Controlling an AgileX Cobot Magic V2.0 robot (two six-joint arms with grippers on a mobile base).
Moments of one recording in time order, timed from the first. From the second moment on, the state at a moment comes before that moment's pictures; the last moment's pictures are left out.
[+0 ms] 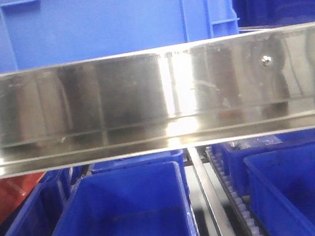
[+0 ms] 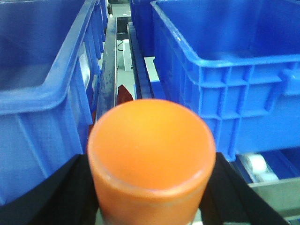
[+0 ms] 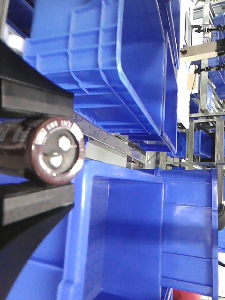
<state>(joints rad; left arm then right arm) -0.23 0.53 -0.95 0.10 0.86 -0.05 0.18 0.36 -0.82 0.12 0.64 -0.05</state>
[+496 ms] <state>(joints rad) -0.23 0.53 -0.95 0.10 0.86 -0.05 0.18 0.36 -0.82 0.12 0.64 -0.05</state>
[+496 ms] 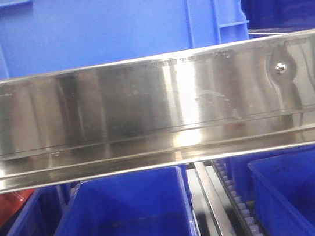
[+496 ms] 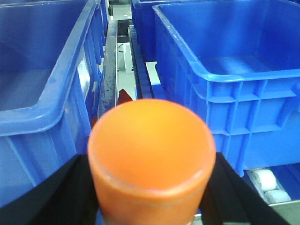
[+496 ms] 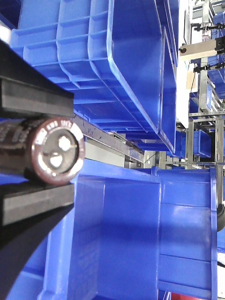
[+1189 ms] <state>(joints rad) -0.23 0.53 -0.95 0.10 0.82 -0.05 0.18 0.36 -0.82 0.12 0.64 -0.05</state>
